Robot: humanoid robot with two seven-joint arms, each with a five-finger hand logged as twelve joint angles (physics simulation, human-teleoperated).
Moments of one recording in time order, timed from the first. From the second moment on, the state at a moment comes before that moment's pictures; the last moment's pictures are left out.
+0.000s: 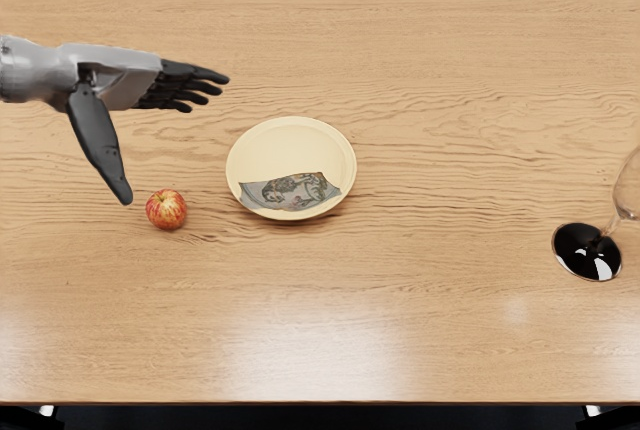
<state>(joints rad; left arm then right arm) -1.33 1.04 -0.29 -1.57 0.39 -0.61 0.31 -0.06 0.00 0.08 0.16 0.00 0.20 -0.40</state>
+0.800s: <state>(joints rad) -1.17 0.88 -0.30 -1.75 1.04 -0.29 0.61 -0.03 0.00 0.08 0.16 -0.01 0.20 -0.40</state>
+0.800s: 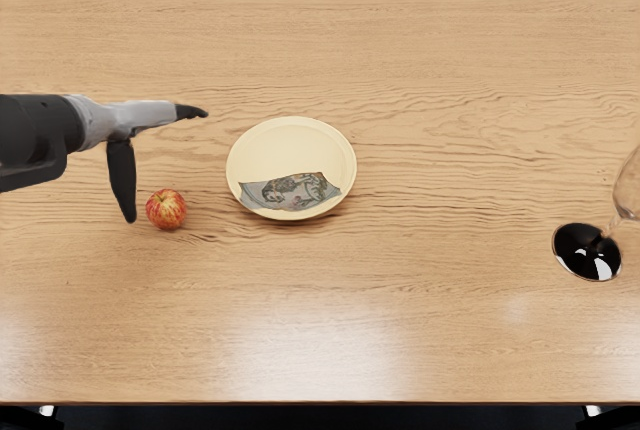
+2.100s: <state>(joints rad) -0.94 0.70 -0.24 -1.59 1.34 -0.11 0.61 -0.03 0.00 0.08 0.16 -0.01 0.20 -0.40</state>
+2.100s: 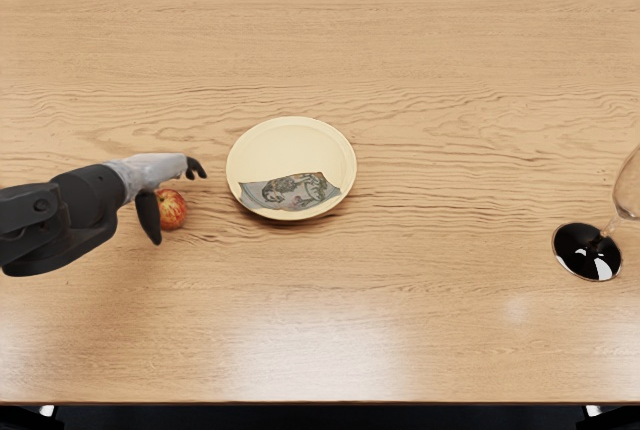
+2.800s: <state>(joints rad) -0.93 0.68 -0.24 -1.58 1.33 -0.11 0.61 -0.02 0.00 0.08 0.16 -0.01 0.20 -0.40</state>
